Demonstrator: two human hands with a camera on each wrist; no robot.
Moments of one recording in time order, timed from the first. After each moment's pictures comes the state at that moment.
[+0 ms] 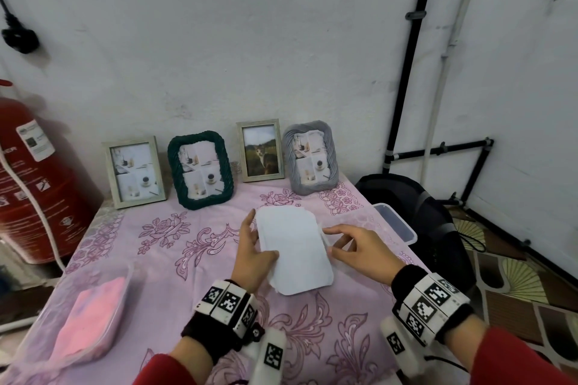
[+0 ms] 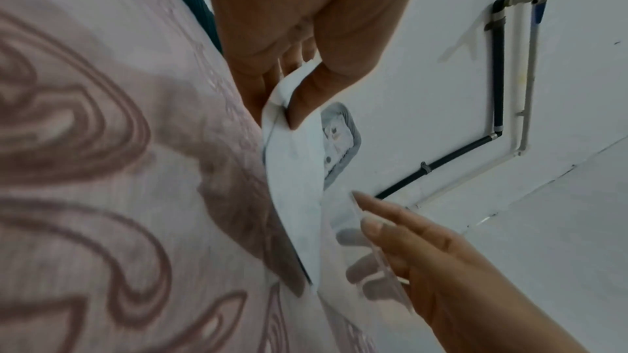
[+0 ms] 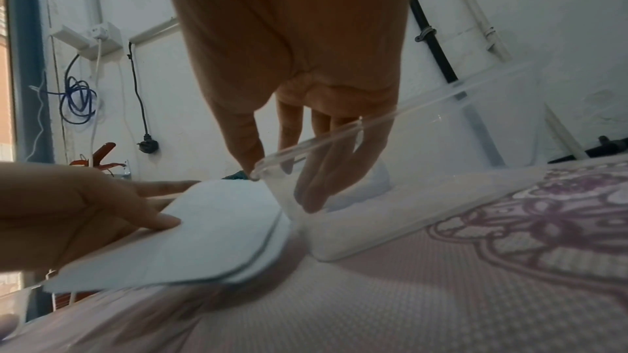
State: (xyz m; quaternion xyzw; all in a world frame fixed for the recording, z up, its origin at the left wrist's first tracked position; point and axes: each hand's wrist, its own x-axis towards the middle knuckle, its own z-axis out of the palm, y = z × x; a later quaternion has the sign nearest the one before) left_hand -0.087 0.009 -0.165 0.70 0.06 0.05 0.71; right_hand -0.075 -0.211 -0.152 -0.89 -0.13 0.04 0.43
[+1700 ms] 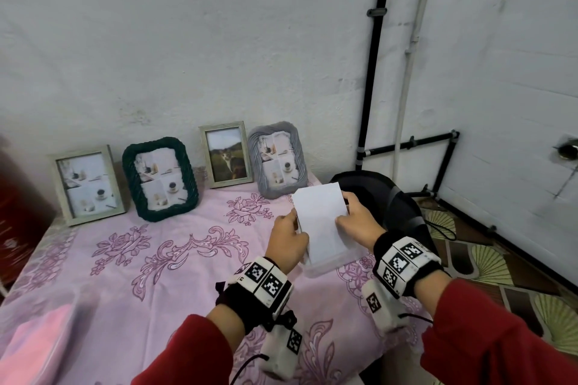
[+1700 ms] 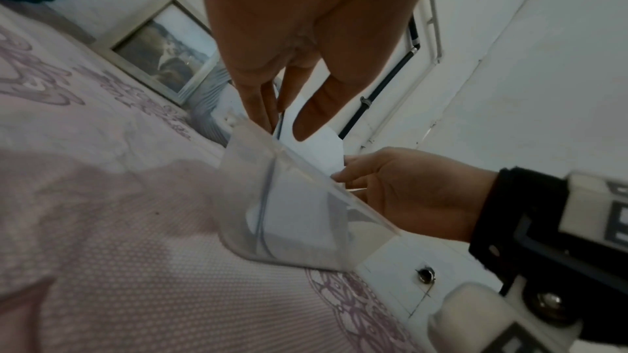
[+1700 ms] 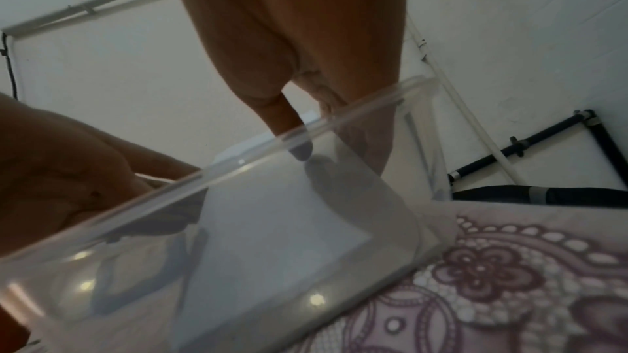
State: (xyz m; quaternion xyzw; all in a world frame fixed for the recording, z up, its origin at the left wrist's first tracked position) left_hand -0.051 -0.101 -0.134 0.86 -0.05 -0.03 0.50; right_hand -0.021 -0.259 -0.139 -0.86 0.04 0.01 0.51
